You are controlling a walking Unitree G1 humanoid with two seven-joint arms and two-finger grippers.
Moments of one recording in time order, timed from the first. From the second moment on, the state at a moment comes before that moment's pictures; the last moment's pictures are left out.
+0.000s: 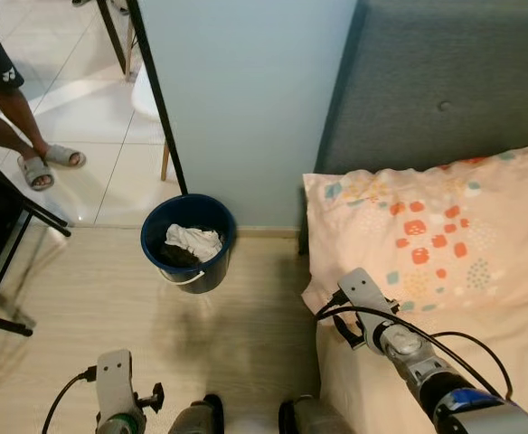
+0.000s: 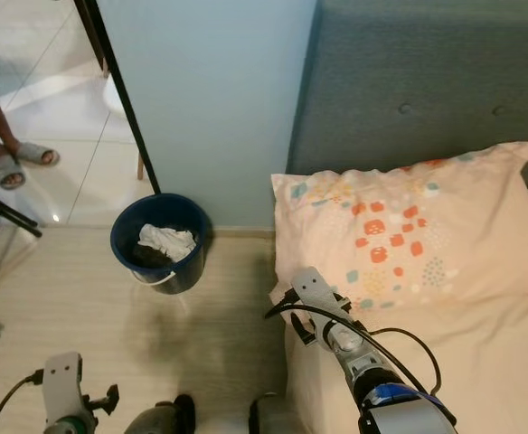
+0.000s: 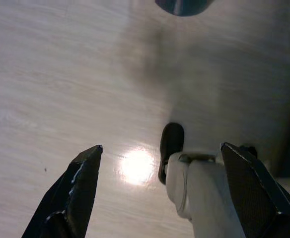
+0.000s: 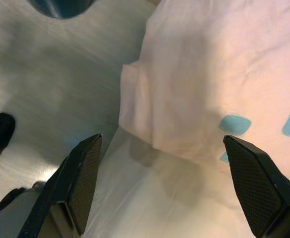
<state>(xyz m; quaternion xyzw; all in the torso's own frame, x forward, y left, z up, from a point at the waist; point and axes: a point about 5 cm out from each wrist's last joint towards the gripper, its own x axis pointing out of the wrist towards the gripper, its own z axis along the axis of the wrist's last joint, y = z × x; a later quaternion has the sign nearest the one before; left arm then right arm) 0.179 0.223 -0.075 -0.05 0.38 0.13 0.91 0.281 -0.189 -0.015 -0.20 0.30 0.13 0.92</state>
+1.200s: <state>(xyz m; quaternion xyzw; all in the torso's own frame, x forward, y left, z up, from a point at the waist) 0.184 0.212 -0.074 0.04 0.38 0.04 0.92 0.245 -0.210 -0.042 -0.12 0.38 0.06 0.92</state>
